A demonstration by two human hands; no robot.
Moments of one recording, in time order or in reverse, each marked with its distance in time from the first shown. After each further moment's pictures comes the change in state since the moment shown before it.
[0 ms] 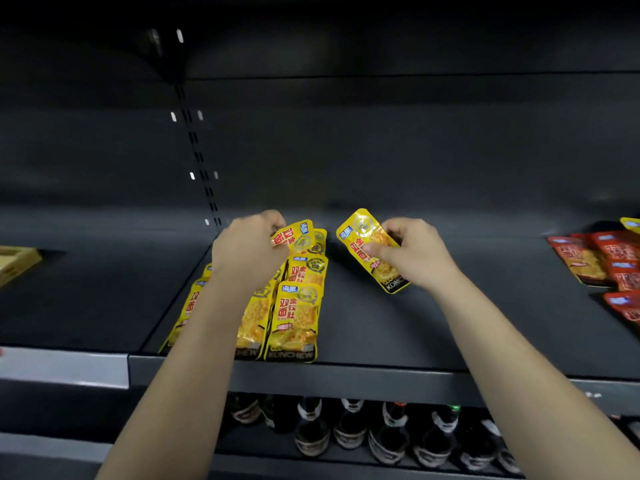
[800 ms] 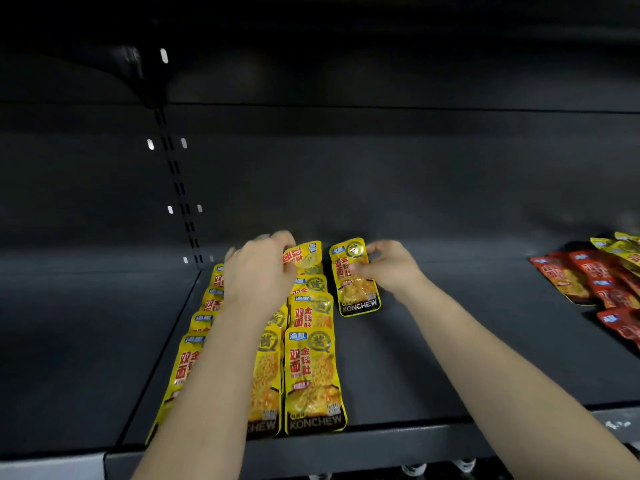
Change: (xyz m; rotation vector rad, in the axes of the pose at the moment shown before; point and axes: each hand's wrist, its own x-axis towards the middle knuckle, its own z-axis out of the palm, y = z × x) left_hand 0.047 -0.019 0.023 -0.018 0.023 0.140; right_hand 0.069 0.007 0.054 0.201 0.051 0.323
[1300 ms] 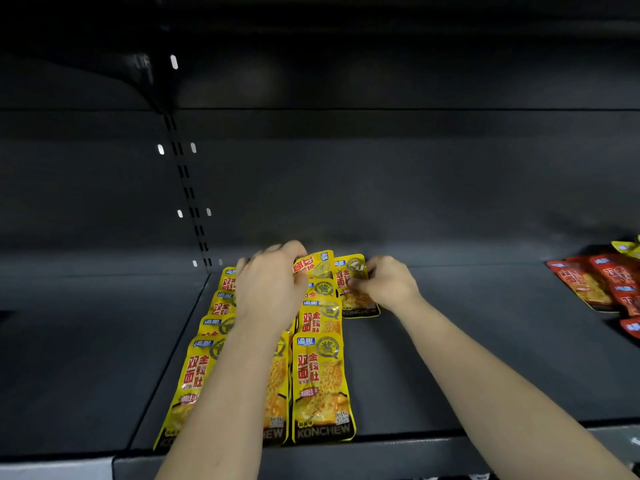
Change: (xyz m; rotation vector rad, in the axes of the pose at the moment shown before) left_hand -0.010 0.004 0.008 -0.022 0.052 -0.014; right_hand 0.004 0.011 0.019 -0.480 0.033 0.010
